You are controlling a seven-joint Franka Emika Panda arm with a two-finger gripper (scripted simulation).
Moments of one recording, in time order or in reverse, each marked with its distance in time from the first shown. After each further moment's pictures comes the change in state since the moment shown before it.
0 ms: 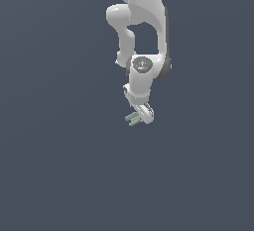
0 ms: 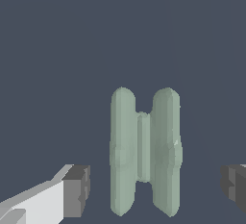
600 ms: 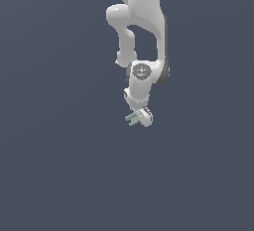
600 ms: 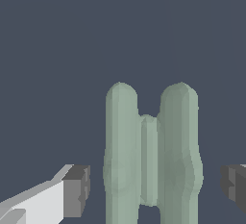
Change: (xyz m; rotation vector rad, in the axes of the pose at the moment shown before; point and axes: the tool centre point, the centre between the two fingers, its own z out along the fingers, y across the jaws) arm 0.000 0.001 0.028 0.000 0.000 0.003
